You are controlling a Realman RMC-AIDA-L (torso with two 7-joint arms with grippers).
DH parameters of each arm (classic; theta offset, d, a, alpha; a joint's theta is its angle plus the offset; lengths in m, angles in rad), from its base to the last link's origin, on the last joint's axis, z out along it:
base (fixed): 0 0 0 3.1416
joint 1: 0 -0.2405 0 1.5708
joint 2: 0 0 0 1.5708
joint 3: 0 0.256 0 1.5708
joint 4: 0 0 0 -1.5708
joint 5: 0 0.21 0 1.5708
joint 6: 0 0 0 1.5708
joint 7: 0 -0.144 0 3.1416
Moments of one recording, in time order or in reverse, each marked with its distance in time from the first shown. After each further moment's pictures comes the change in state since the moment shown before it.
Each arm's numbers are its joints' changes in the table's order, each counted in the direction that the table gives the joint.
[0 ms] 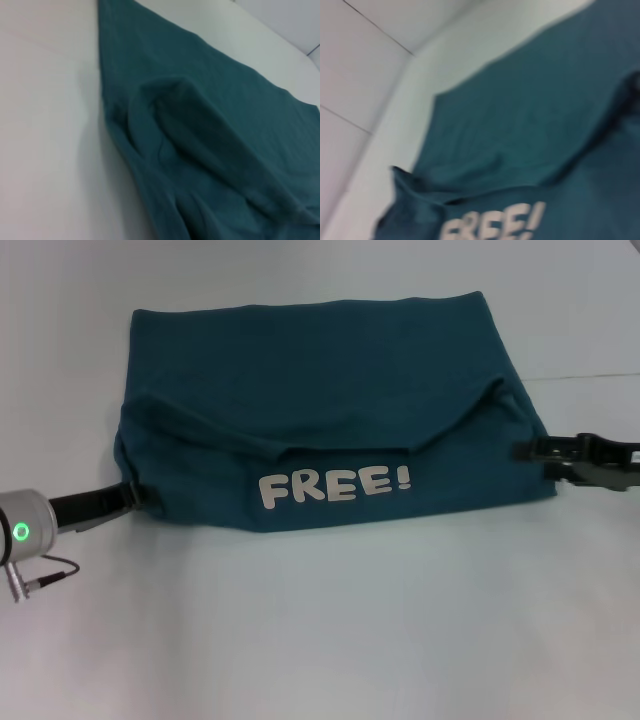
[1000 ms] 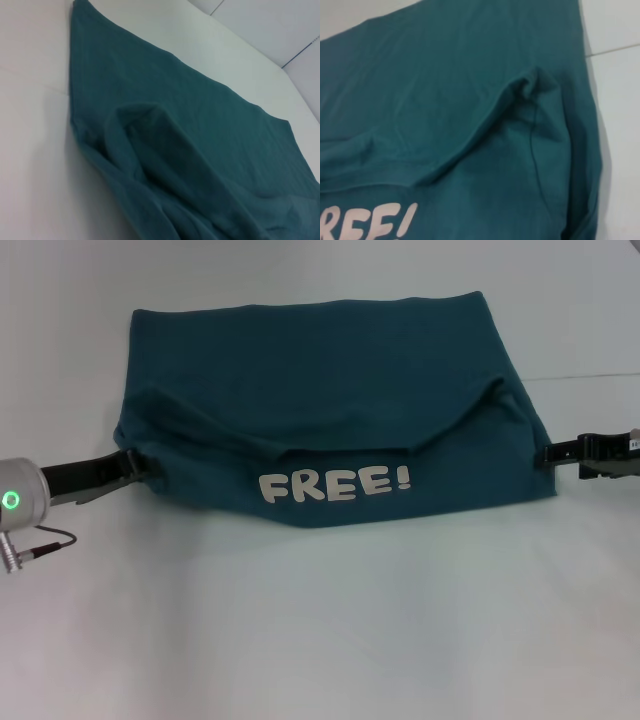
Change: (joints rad) left arm 0.019 0.020 -0.006 -0.055 -0.006 -0.077 0.062; right arm -0.153 -0.038 -0.061 -0.055 -0.370 -0.204 -0.157
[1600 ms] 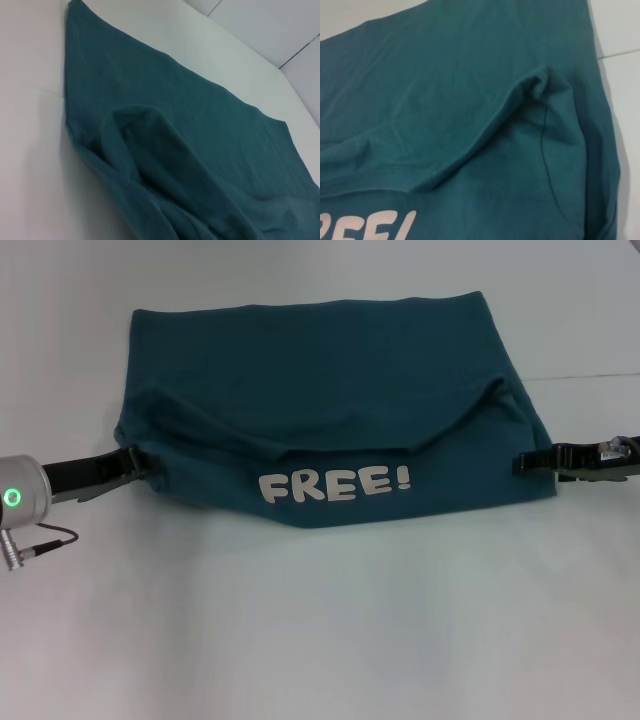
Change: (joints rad) left arm 0.005 0.000 0.000 -0.001 0.000 -0.001 0.005; right arm -0.004 0.061 -0.007 -0.027 -0.002 -0.127 0.041
